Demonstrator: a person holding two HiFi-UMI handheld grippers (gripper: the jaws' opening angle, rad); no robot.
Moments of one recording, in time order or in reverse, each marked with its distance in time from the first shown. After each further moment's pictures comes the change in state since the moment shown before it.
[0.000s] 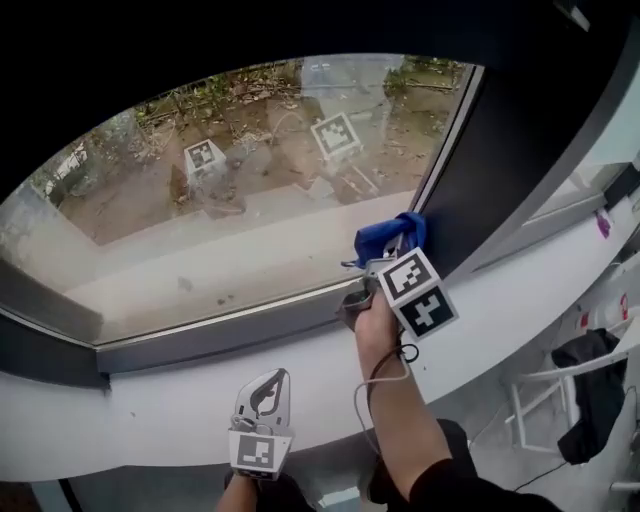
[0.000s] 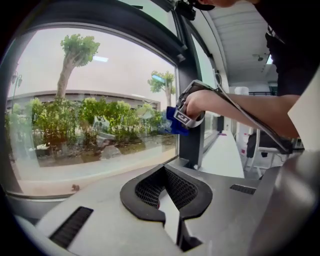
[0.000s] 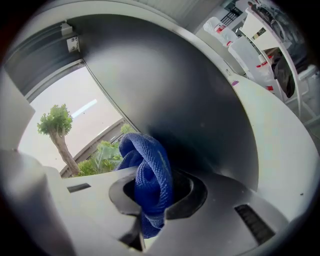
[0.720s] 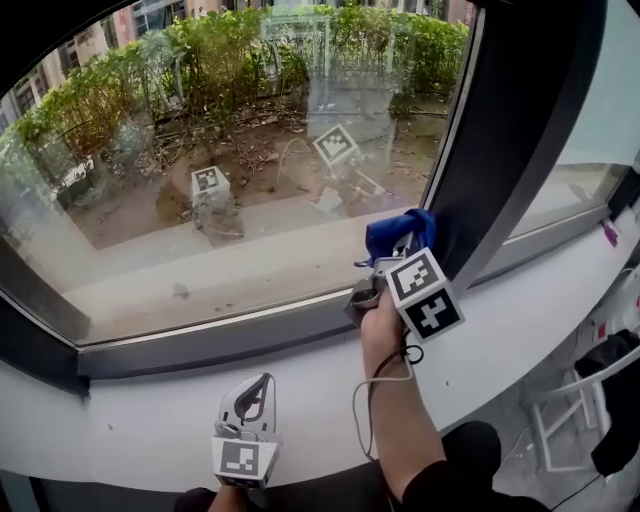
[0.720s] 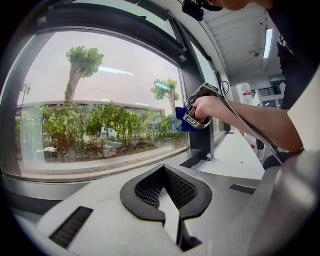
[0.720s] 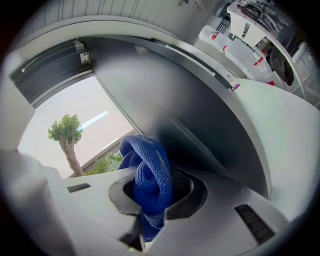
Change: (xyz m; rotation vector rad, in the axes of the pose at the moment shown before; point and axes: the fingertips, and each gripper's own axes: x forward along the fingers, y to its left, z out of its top) left arm 0.005 0.031 -0.074 0.012 -0.087 0.084; right arm 0.005 -0.030 -0.033 -0.005 -0.166 0.097
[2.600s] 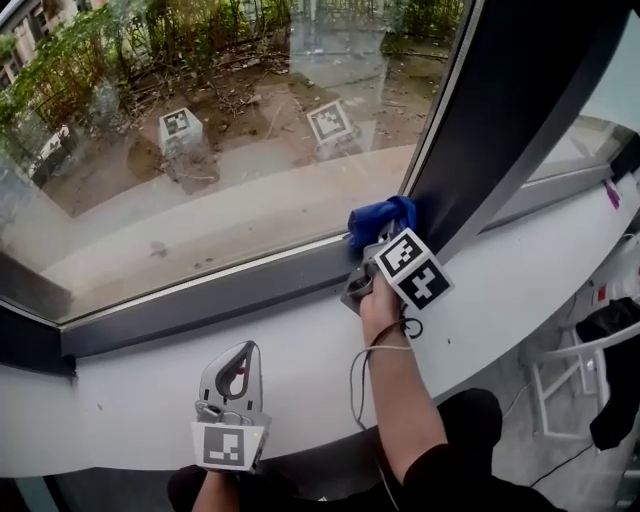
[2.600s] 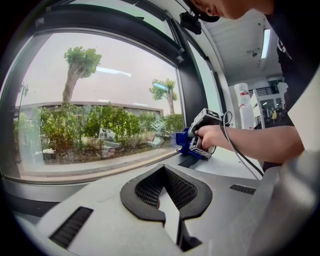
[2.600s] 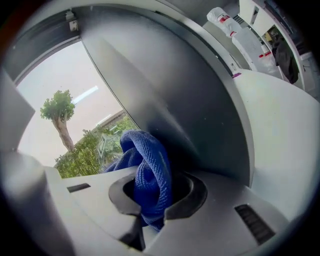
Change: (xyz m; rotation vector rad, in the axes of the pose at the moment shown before) left arm -0.005 -0.006 0.002 0.005 0.003 -0.013; right arm 0.006 -0.093 -0.099 -0.089 0.264 -0.086
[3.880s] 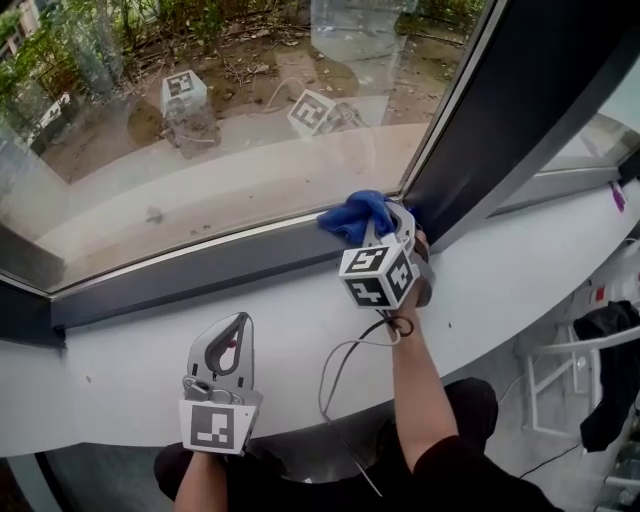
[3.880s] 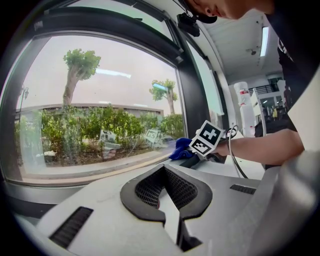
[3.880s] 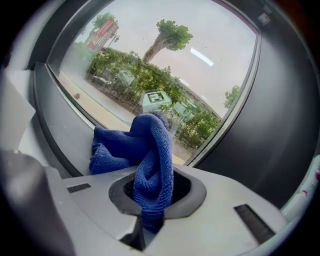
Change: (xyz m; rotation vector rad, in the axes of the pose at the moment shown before) left arm -0.002 0.003 0.004 0.009 -0.011 0.015; right arm -0.004 0.029 -0.064 -1.403 0.123 0.109
